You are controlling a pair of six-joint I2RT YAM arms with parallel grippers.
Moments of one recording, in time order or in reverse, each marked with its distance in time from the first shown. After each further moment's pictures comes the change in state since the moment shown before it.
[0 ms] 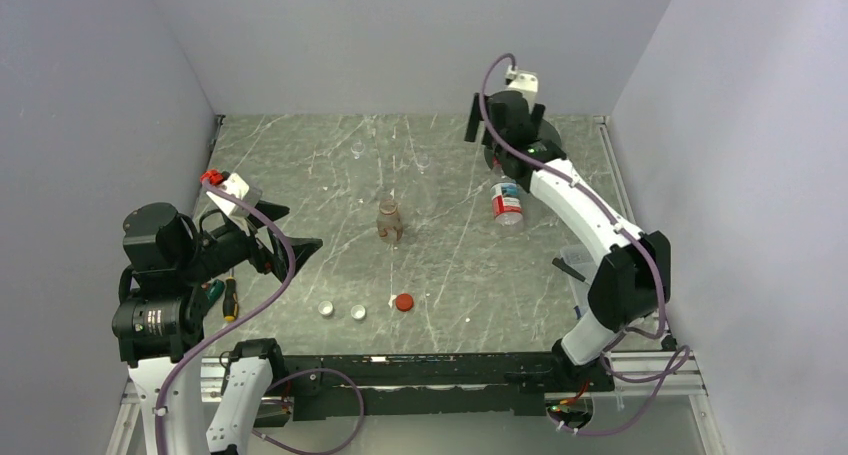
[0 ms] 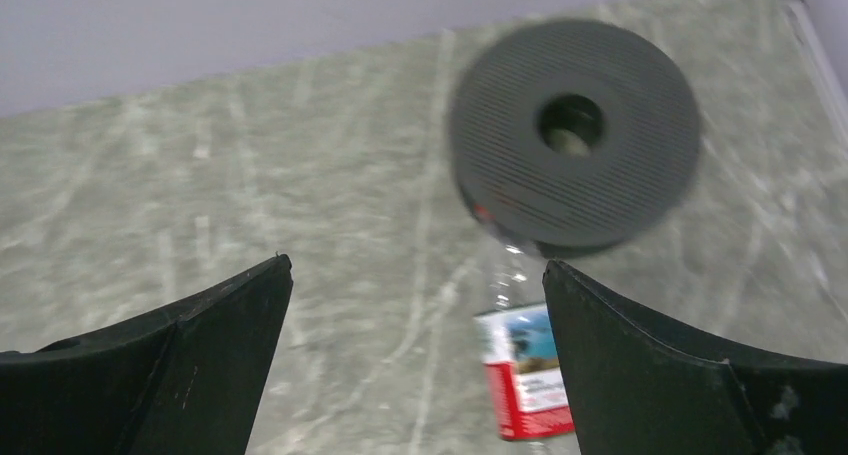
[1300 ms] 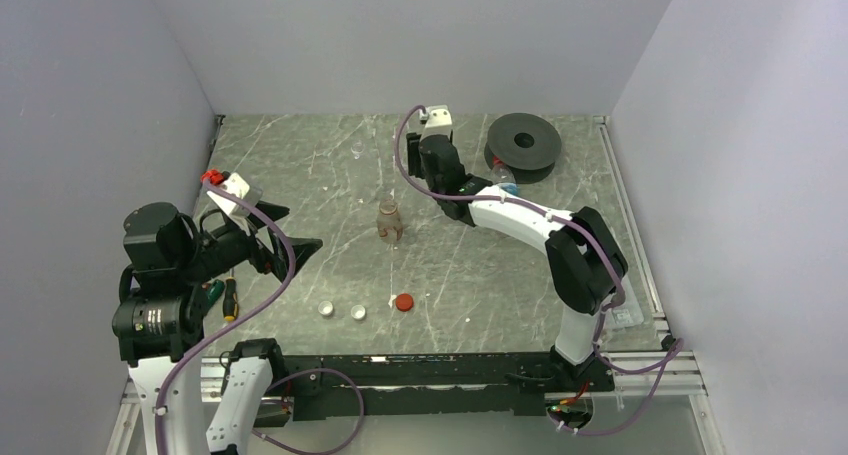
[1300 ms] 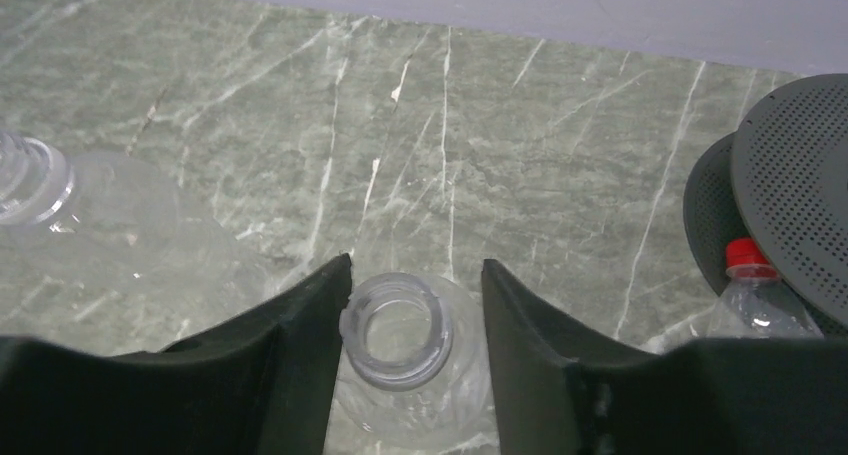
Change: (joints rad) left arm 0.000 0.003 0.000 -0.007 -0.004 0.001; right arm 0.235 0.207 -0.142 0.453 0.007 -0.143
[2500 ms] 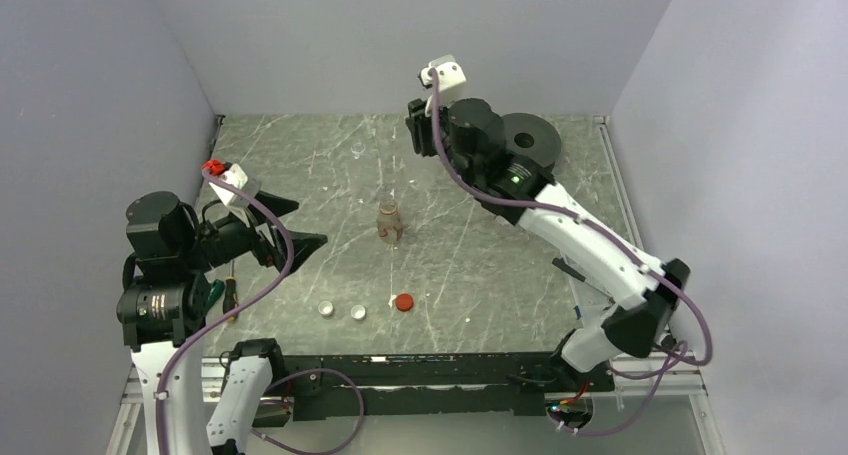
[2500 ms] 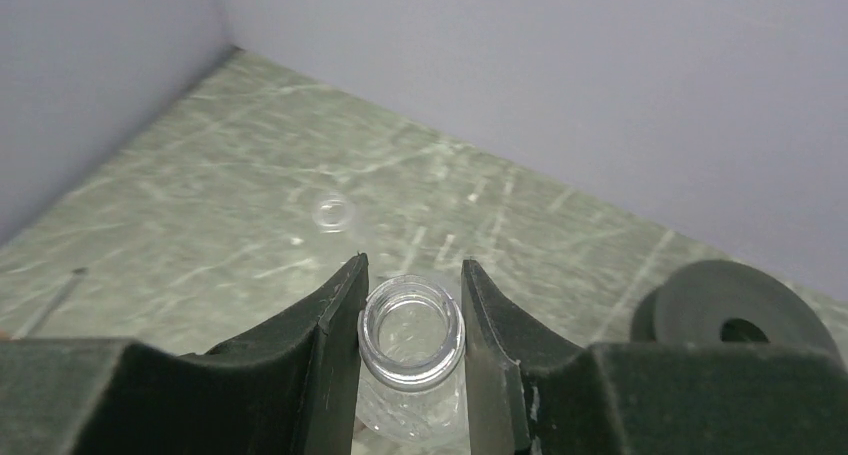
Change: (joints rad) left arm 0.000 0.032 -0.024 0.096 0.114 -0.059; right arm 0.158 -0.351 0.328 -0.479 -0.134 -0.162
